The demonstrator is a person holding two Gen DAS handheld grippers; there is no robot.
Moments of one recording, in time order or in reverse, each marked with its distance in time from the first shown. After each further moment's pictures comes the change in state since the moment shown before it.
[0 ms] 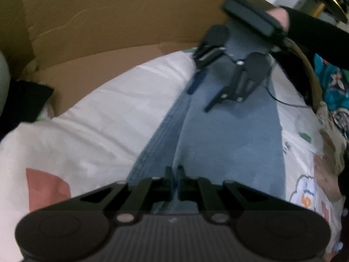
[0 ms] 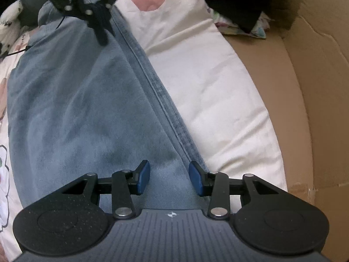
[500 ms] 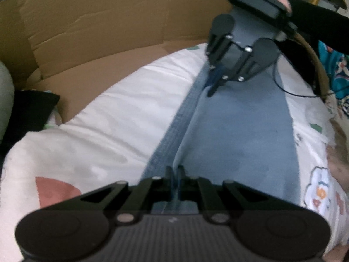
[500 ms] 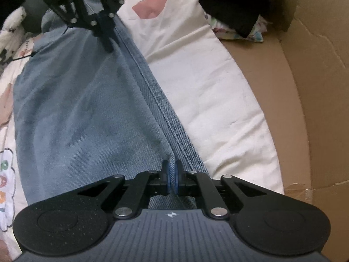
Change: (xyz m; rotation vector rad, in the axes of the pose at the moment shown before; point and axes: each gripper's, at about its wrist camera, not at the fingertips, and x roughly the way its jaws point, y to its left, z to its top) left arm 0.007 0.007 -0.003 0.041 -0.007 0.082; right arm -0.011 -0.002 -0.006 0.023 -0.037 -0.018
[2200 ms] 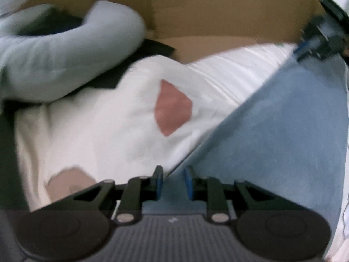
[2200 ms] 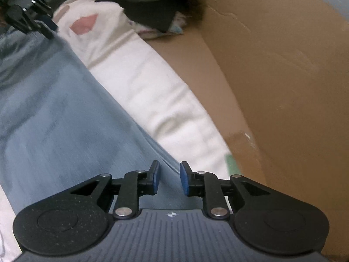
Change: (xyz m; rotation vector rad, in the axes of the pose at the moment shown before) left arm -0.074 0.016 -0.099 -0.290 -0.022 0.417; right arm -0.043 -0.001 -0.059 0.267 -0.046 -0.292
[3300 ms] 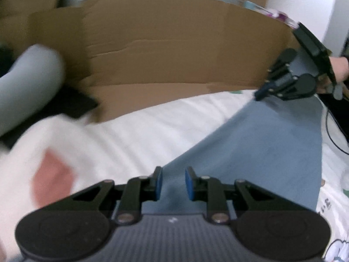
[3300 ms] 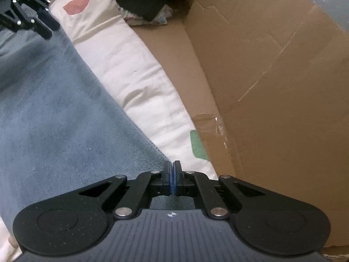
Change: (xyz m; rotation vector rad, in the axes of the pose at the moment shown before) left arm 0.044 -0.123 0.068 0.003 -0.224 -0.179; right arm 0.004 -0.009 -0.026 -0.094 -0.009 -0.104
